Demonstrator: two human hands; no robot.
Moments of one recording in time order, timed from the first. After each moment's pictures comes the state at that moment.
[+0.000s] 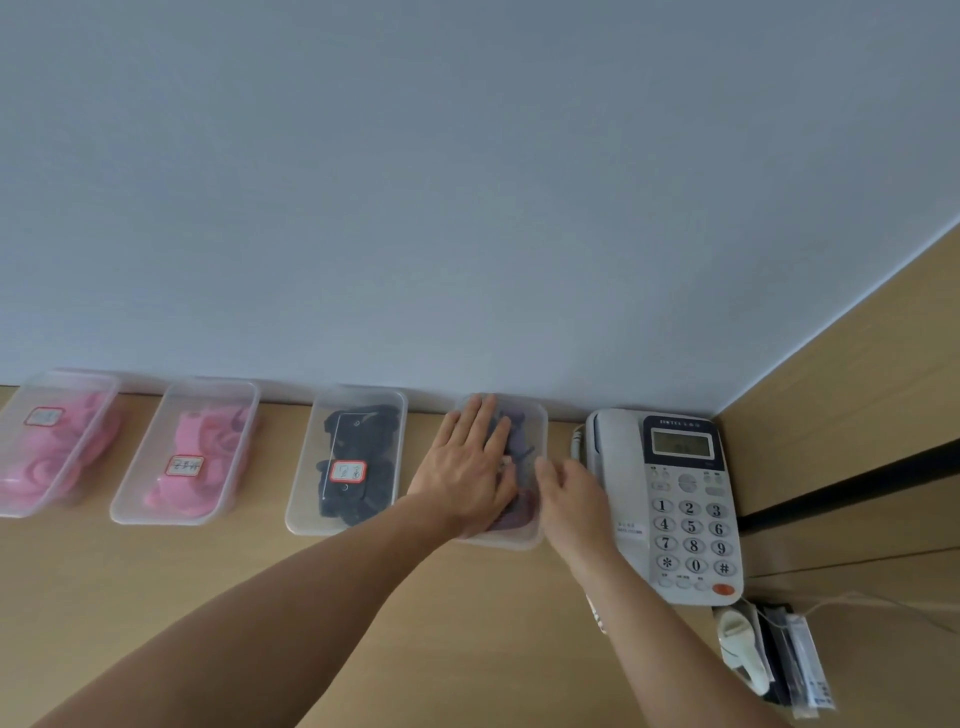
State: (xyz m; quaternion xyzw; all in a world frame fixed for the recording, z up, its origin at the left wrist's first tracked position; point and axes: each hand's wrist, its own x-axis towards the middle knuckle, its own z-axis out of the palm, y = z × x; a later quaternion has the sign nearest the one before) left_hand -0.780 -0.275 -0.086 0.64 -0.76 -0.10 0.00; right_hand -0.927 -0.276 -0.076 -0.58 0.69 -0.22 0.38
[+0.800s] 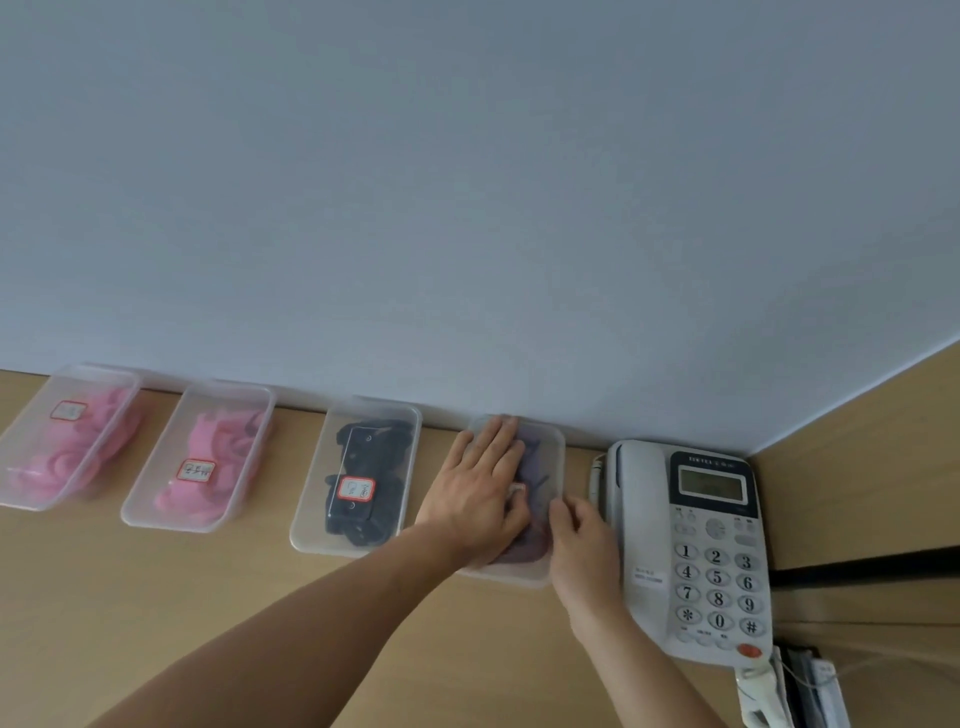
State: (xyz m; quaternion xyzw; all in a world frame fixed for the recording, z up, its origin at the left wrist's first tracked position) left_hand -0.780 -0.278 -0.096 0.66 -0.74 -0.10 0.07; right_hand -0.924 -0.274 -0.100 -0.53 0.68 -0.27 0.43
